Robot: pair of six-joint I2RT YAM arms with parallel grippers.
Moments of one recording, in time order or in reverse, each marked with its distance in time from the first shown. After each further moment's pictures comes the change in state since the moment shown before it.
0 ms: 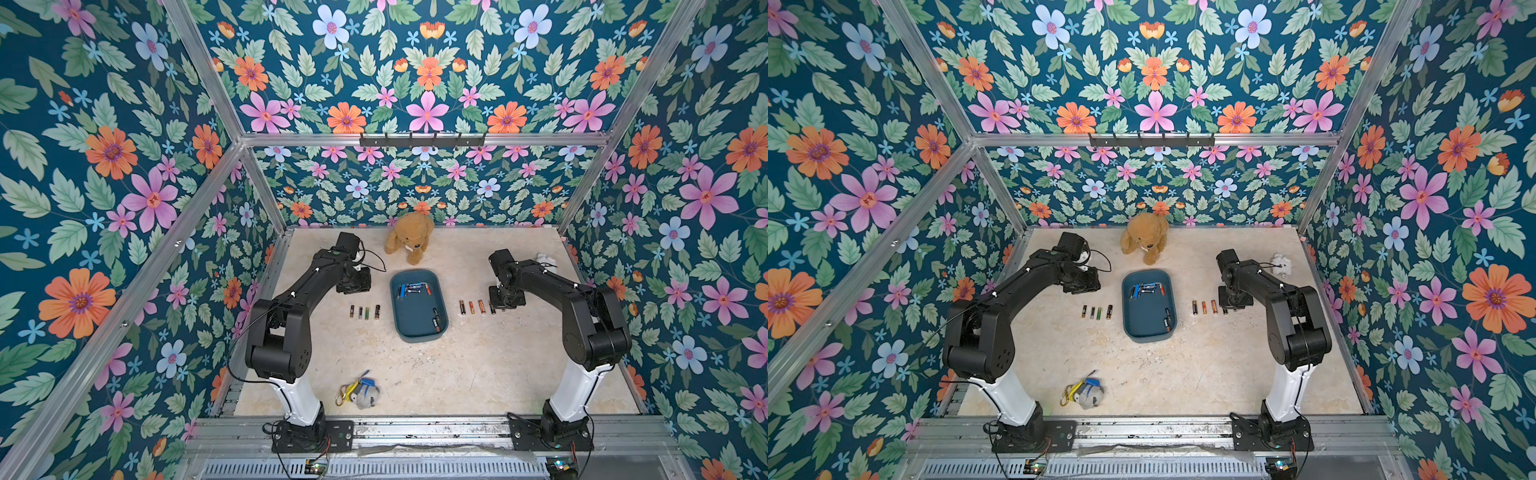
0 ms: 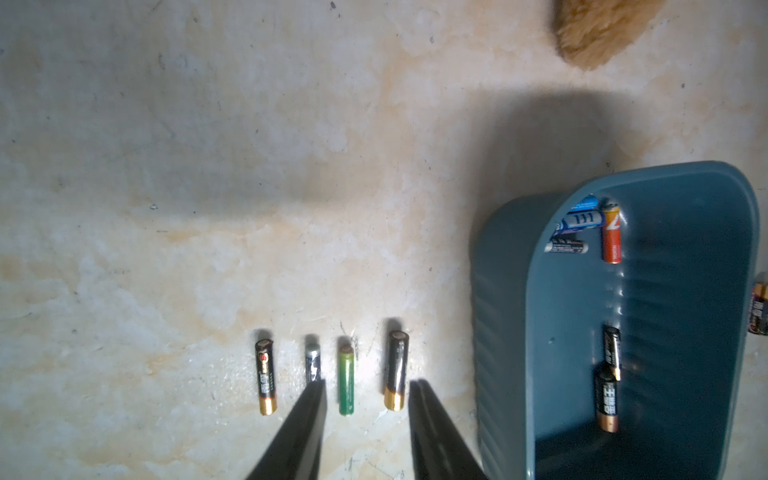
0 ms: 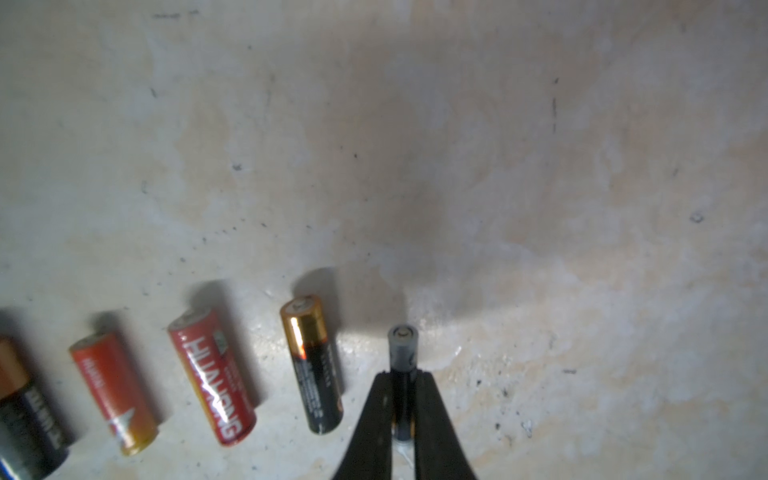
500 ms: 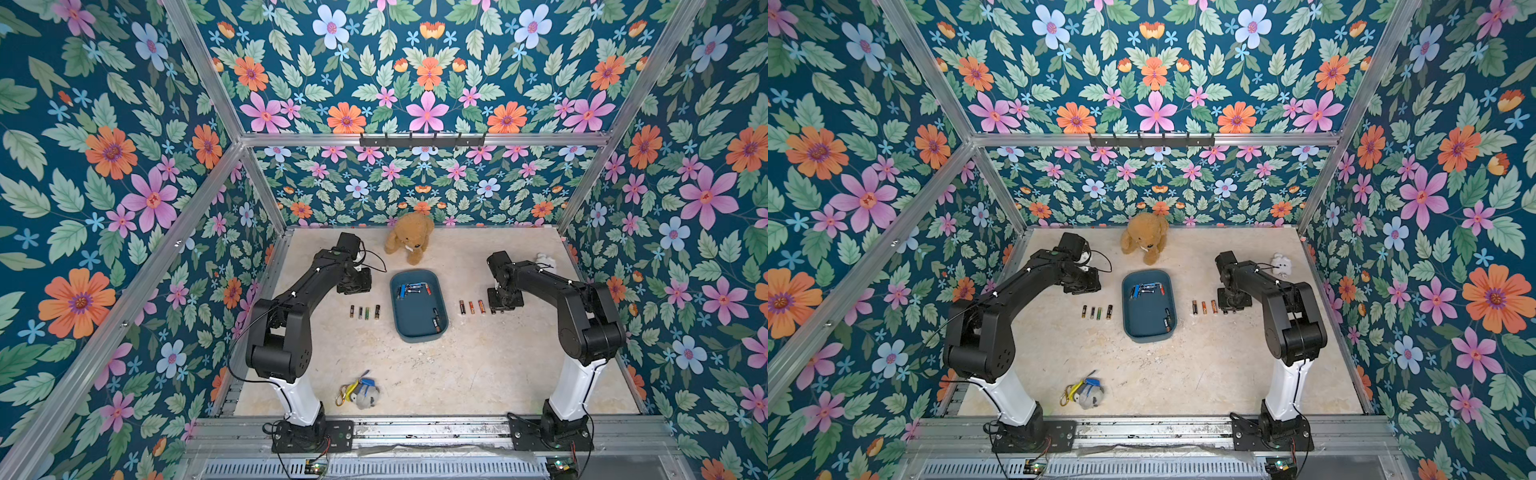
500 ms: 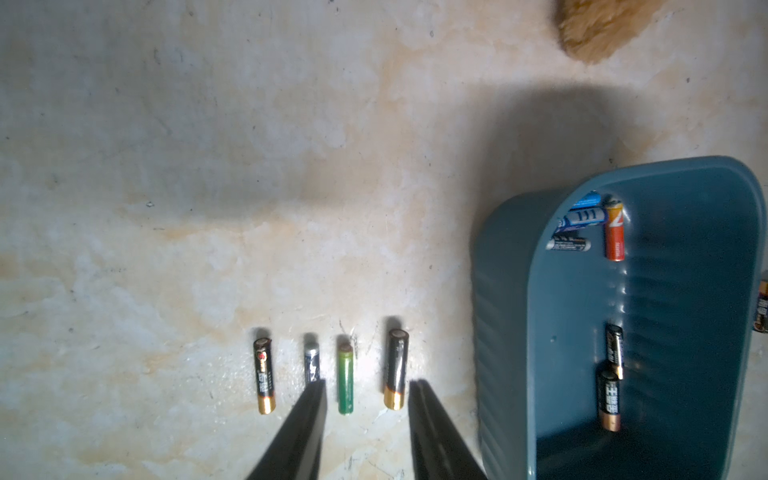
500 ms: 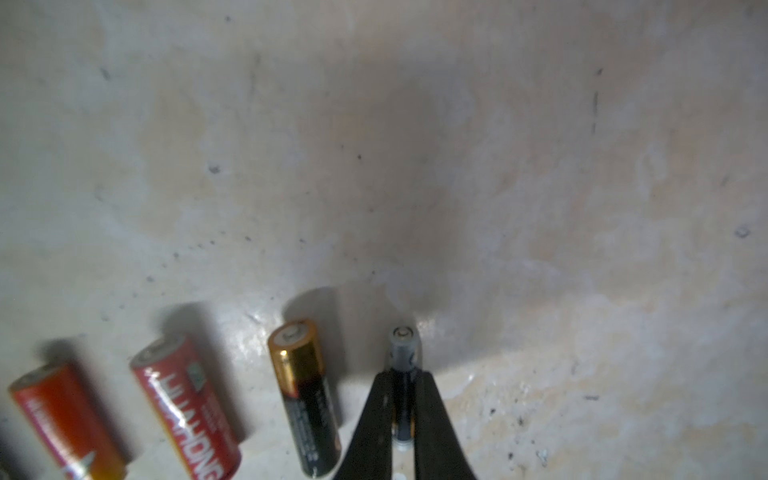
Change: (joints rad) left arm -0.005 0.000 -0.002 -0.003 -0.003 0.000; right arm 0.000 0.041 0.003 0.012 0.000 -0.011
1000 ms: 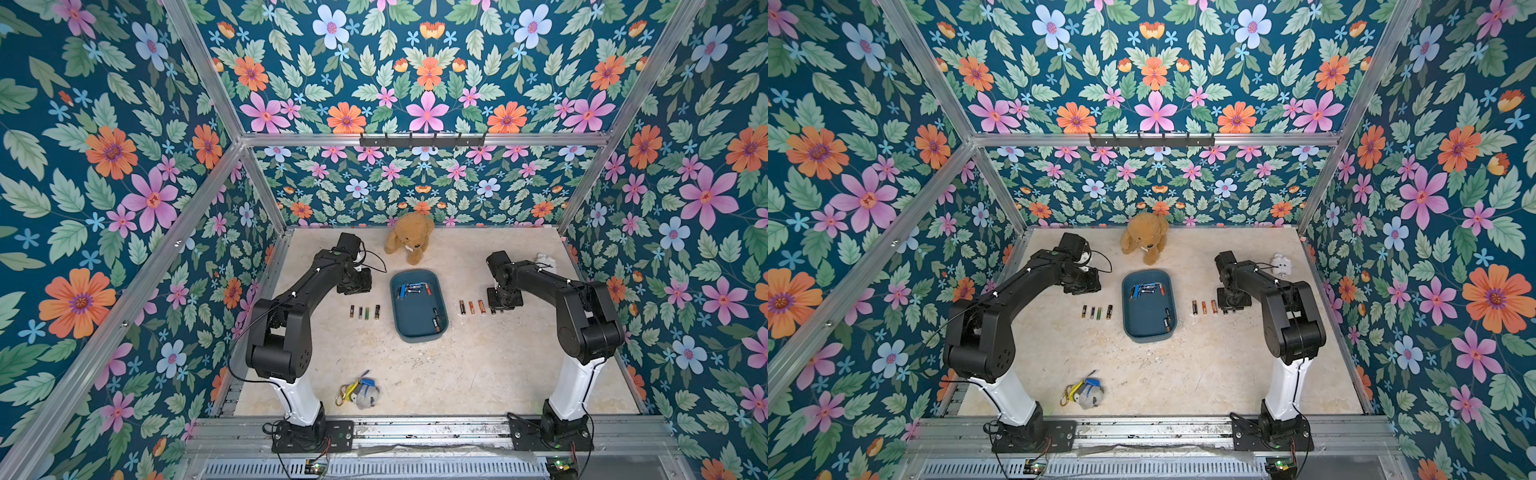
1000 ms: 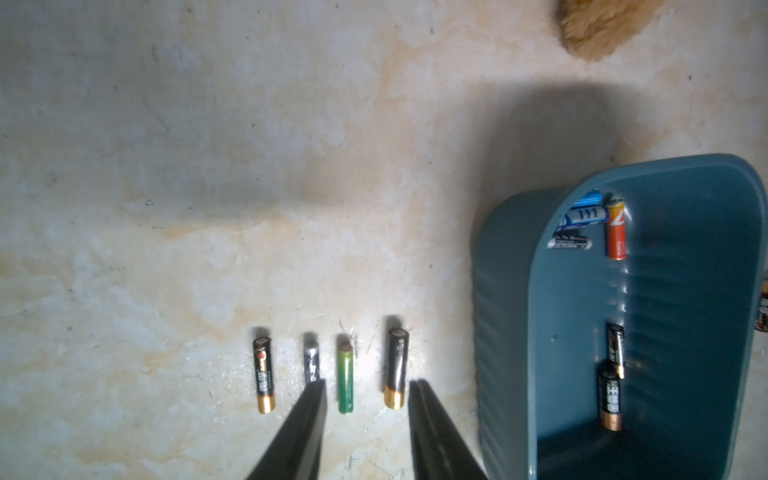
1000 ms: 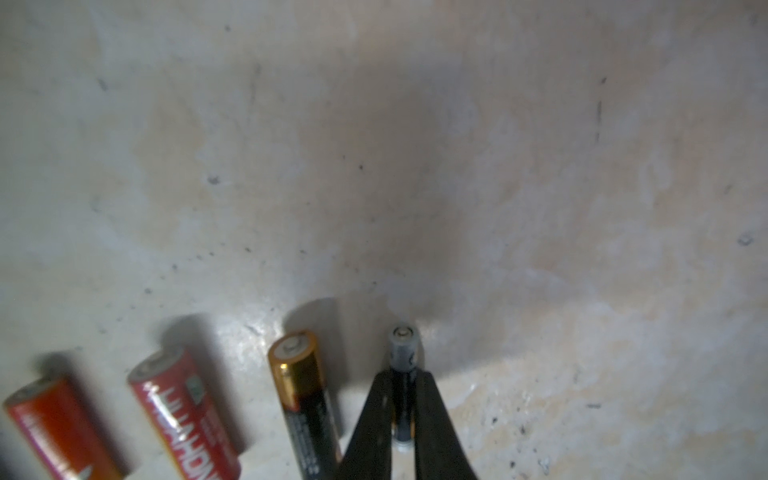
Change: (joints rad) left arm -0.003 0.000 0.000 0.000 -0.001 0.000; right arm 0.000 0.011 0.010 0.005 0.003 0.000
